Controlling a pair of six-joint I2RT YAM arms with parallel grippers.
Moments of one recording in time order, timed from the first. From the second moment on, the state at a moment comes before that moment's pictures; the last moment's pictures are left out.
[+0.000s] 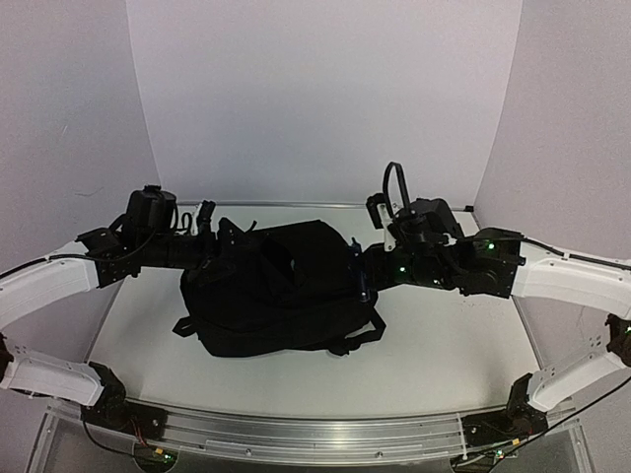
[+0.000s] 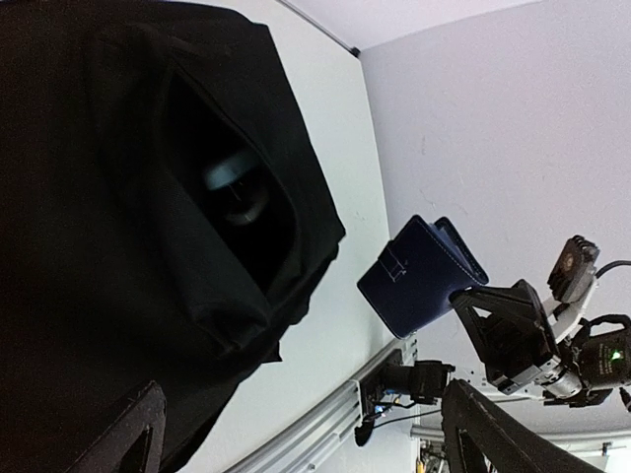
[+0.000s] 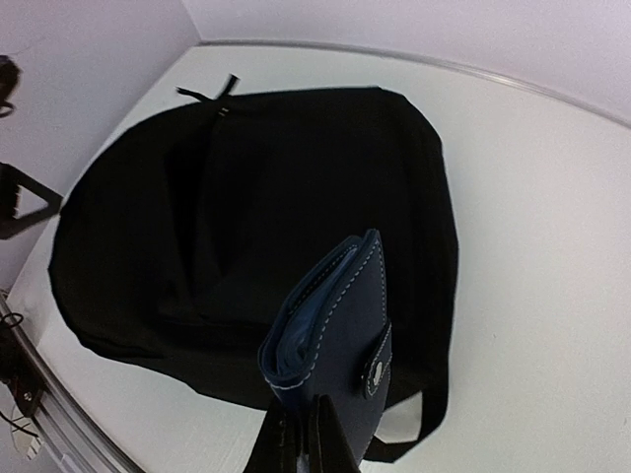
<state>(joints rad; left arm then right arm) -0.61 1.11 0.89 -0.28 0.43 -0.93 1.02 1.34 1.14 -0.45 0.31 0.49</state>
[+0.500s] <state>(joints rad) -0.70 1.24 0.90 -0.05 0.48 -1.11 1.25 1.58 1.28 -0.24 0.46 0.28</state>
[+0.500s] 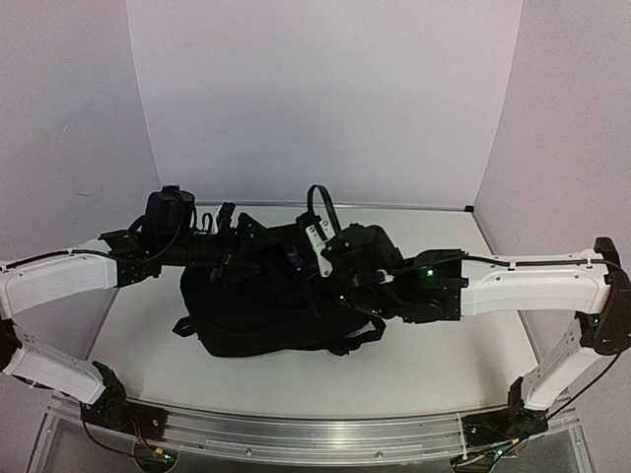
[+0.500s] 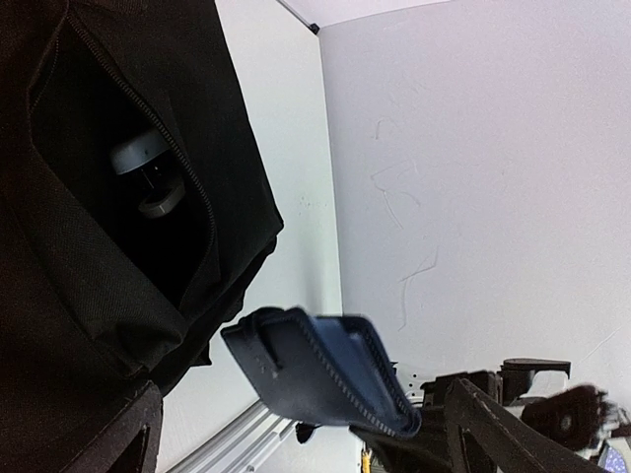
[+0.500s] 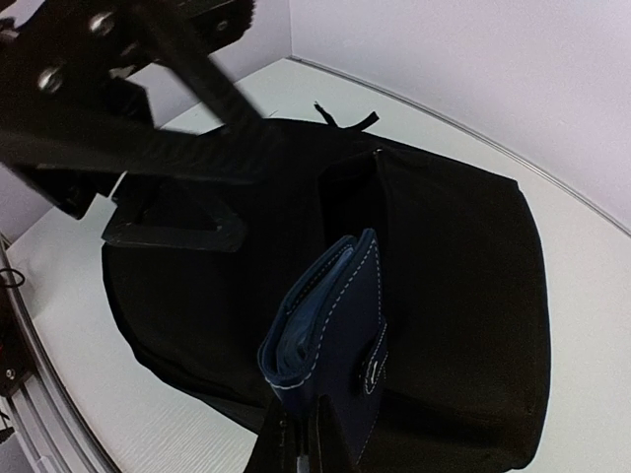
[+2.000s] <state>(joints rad) -0.68 1.13 0.91 -0.14 0.37 -0.97 1.32 1.66 1.48 -0.35 0.73 0.27</state>
